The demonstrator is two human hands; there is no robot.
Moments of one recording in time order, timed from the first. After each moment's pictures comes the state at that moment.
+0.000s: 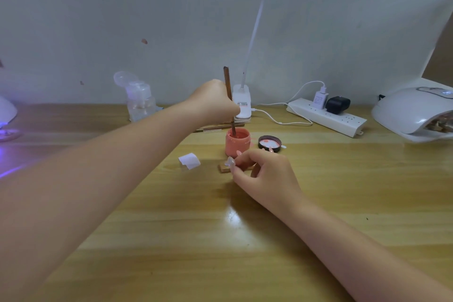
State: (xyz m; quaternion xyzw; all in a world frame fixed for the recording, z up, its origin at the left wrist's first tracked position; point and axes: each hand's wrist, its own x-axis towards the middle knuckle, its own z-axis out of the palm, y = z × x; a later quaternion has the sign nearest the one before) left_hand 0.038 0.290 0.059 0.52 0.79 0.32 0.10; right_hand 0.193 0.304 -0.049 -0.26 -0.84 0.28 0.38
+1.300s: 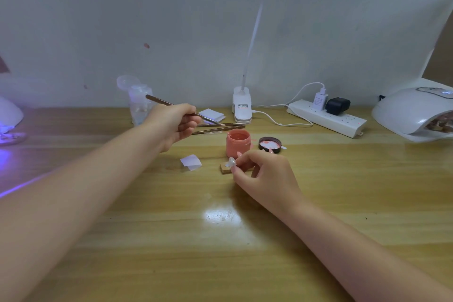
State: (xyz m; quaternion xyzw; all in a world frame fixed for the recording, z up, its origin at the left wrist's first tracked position) left_hand -0.013 0.255 0.022 0.21 0.65 0.66 0.31; right_hand 0.193 0.305 -0.050 -0.27 -0.84 0.27 0.38
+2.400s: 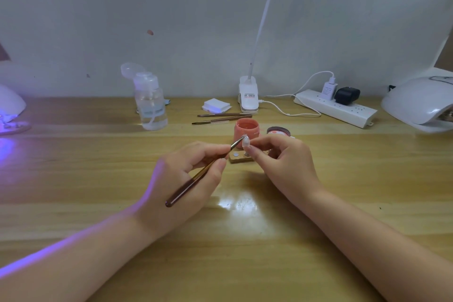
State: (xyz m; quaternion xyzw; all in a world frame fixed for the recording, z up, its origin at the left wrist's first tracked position) left_hand 0.067 0.159 -0.034 0.59 0.59 0.55 -0.01; right_hand 0.195 0.315 -0.051 -0.24 -0.80 0.34 0.43
